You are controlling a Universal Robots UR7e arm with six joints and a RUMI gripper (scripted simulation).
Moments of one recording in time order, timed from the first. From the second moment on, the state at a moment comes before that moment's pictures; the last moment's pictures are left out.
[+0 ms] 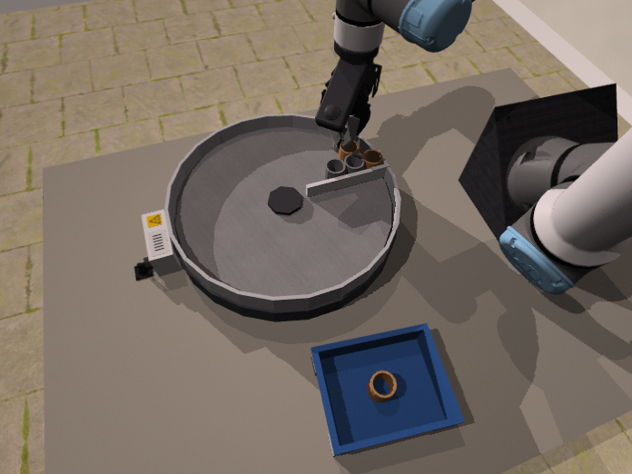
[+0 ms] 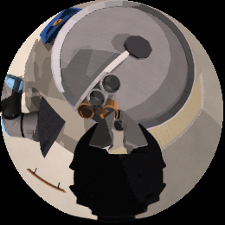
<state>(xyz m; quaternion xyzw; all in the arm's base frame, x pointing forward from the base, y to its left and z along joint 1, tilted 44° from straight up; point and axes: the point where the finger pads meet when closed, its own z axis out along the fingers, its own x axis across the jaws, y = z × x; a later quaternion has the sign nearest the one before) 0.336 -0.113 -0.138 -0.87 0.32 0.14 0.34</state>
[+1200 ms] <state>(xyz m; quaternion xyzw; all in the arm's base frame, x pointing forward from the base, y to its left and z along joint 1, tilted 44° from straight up) 0.337 -0.123 -0.129 -0.87 0.32 0.14 0.34</state>
